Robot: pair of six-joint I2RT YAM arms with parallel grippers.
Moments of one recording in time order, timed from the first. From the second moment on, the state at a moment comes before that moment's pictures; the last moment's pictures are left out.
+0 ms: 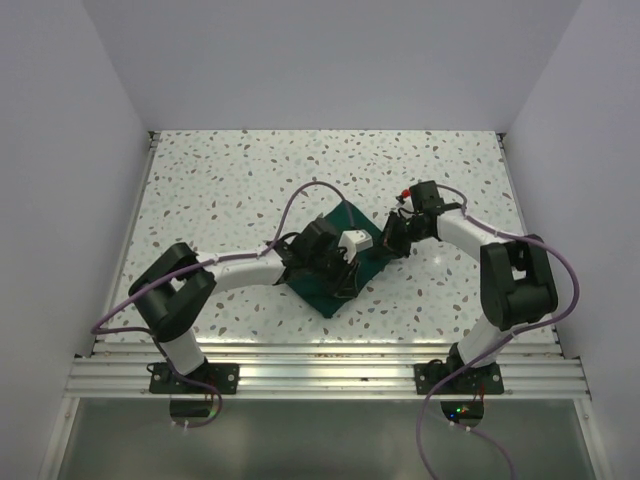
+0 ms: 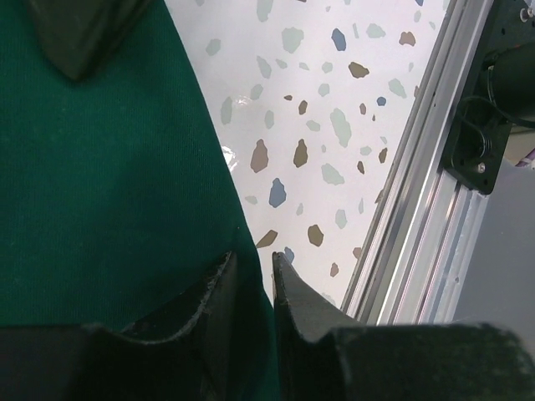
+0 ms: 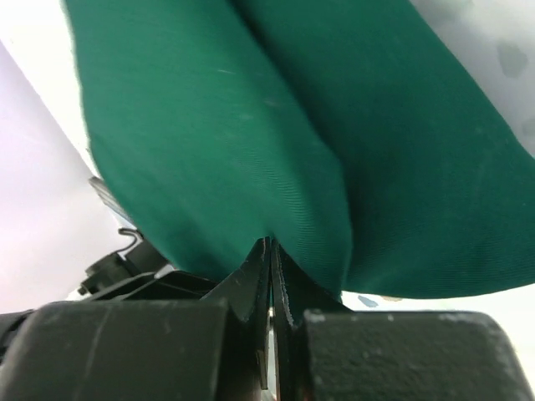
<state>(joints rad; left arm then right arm) -0.86 1.72 0.98 -0.04 0.49 -0.17 0.23 1.68 1.04 -0.50 -0.60 0.65</state>
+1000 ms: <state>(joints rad) -0.88 1.60 0.83 -0.06 0.47 -0.20 0.22 1.69 1.12 -0.53 -0.59 0.58</state>
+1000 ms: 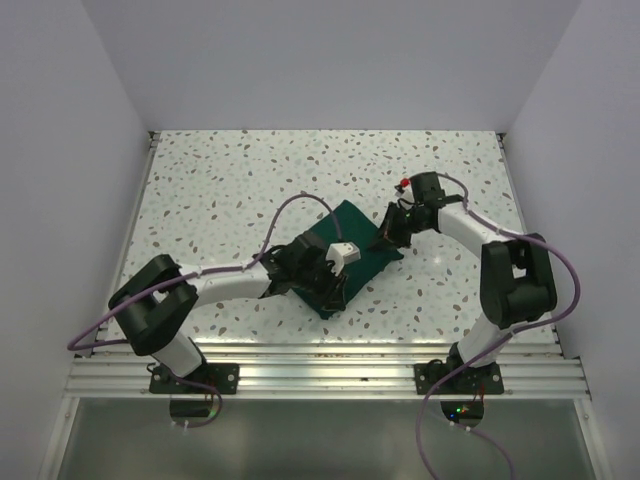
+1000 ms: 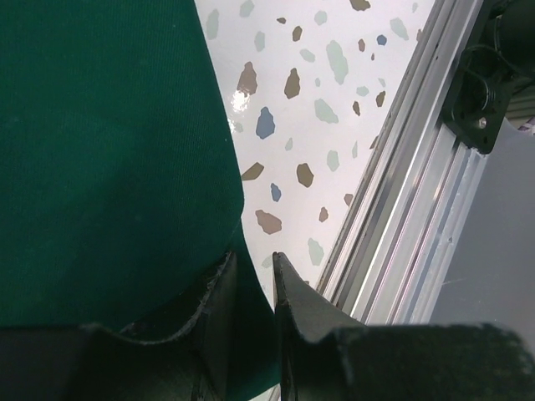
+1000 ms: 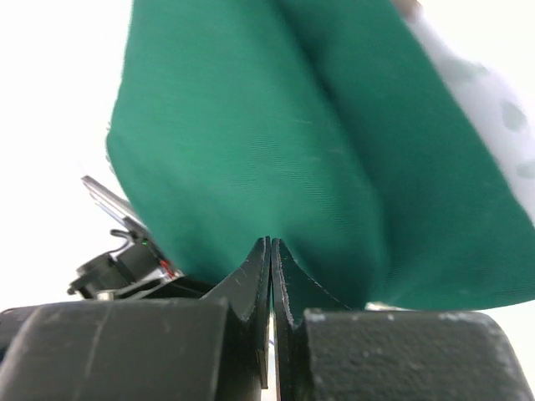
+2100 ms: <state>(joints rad) -0.73 1.42 0.82 -0.17 0.53 -0.20 0.18 1.68 1.07 -0.50 -0.66 0.53</state>
